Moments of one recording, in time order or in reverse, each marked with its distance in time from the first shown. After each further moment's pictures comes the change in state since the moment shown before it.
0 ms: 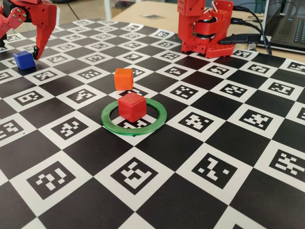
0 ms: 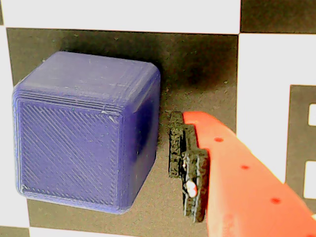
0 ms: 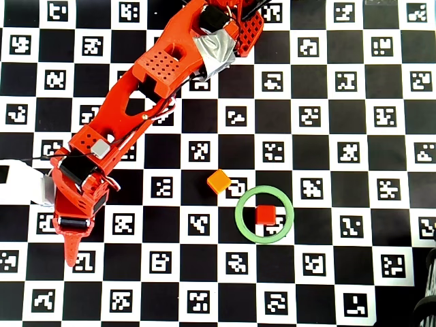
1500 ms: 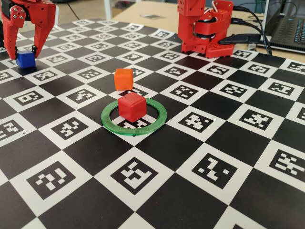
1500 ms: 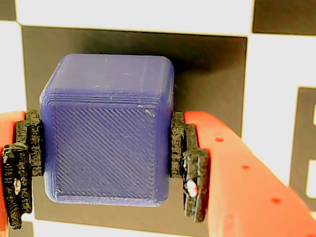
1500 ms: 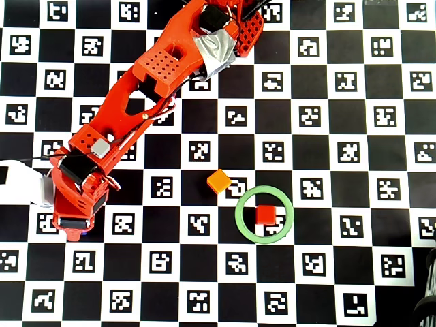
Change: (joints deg) arm -0.1 0.2 -0.1 1.2 -1.1
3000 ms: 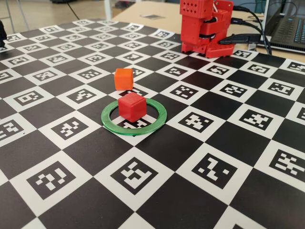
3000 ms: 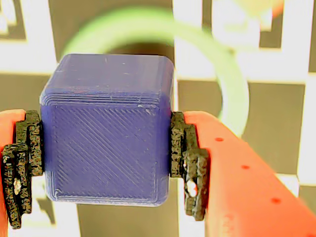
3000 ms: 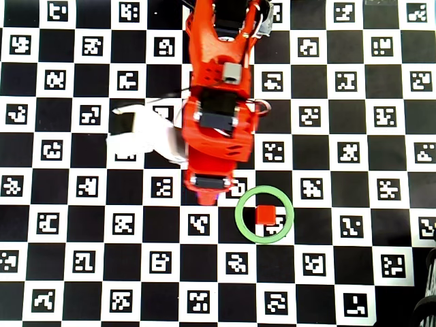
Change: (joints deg) arm -35.4 62.3 50.1 16.7 36.6
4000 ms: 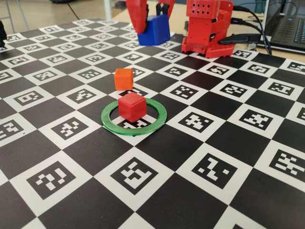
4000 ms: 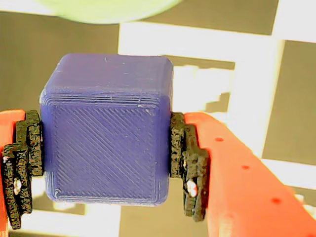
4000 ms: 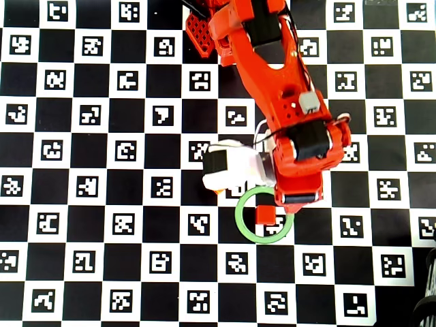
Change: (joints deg) arm -18.3 -13.2 -3.8 -5.4 9.6
